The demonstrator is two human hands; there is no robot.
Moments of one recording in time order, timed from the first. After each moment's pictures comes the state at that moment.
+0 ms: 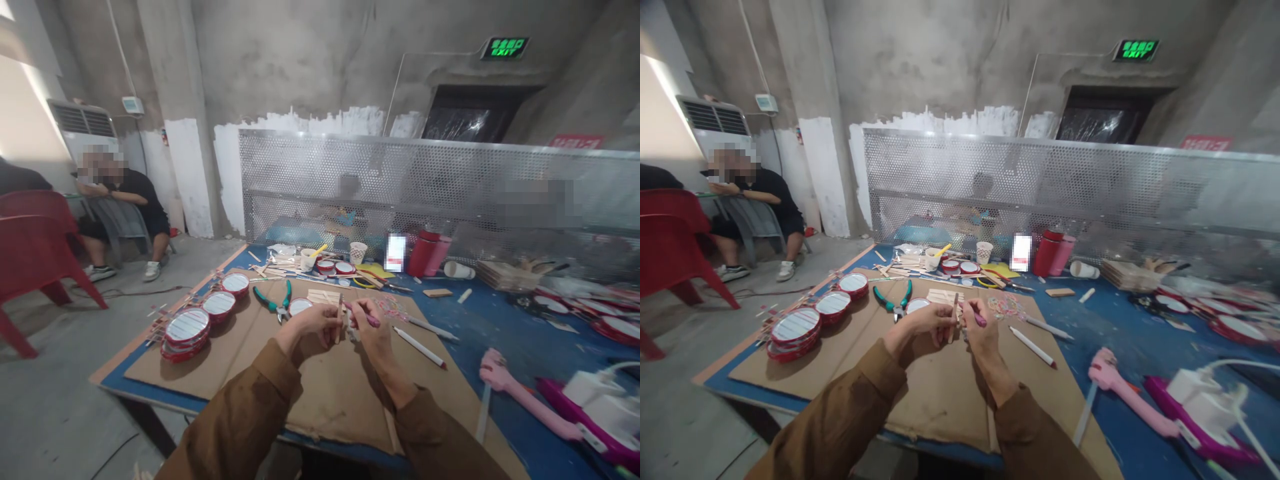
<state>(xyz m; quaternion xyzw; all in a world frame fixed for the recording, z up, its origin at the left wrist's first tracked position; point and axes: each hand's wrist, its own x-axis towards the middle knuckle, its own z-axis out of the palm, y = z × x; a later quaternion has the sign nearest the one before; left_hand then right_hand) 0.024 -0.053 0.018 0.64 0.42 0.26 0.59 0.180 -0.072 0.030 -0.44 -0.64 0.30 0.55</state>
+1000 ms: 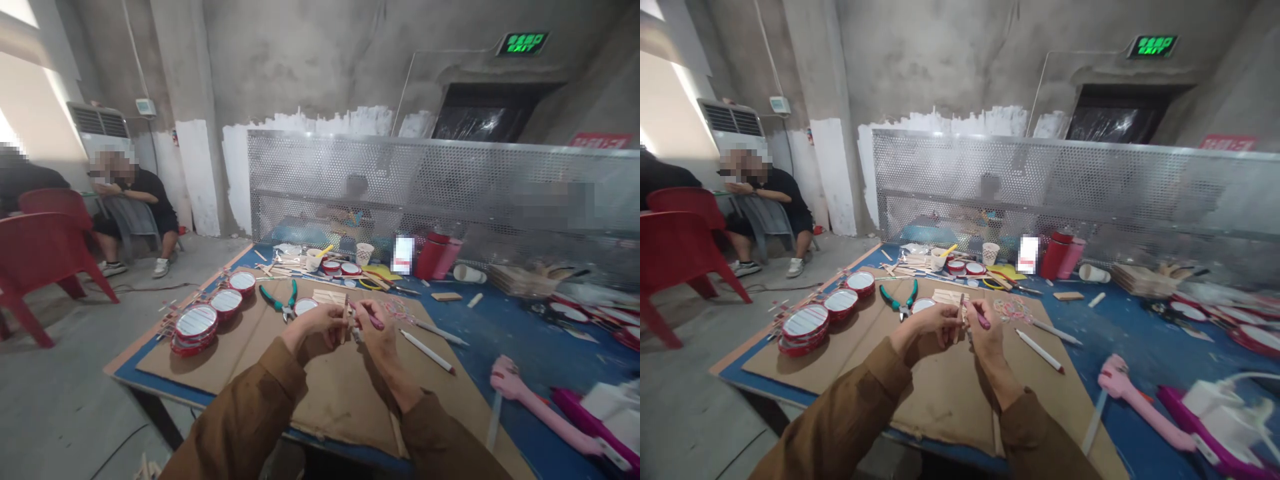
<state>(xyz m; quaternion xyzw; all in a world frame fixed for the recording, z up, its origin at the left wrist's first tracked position) 0.026 -0.052 0.018 0.63 0.42 0.26 0.60 0.179 -0.071 0.029 -0.43 -0.64 0.30 0.56</state>
